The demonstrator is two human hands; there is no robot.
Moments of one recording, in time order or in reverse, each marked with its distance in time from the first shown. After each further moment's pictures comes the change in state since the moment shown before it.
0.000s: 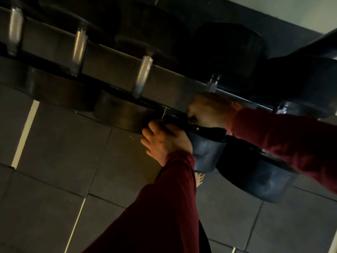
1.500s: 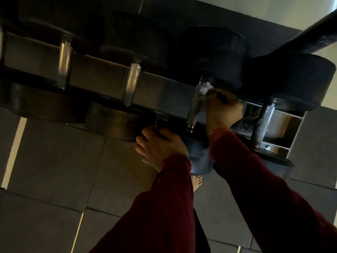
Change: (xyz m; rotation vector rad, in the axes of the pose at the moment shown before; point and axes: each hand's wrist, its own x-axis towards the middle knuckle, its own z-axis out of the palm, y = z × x) left_hand 0.000 -0.001 -0.001 -0.038 0.001 0.010; right_hand 0.011 -0.003 0.037 1.190 1.209 1.192
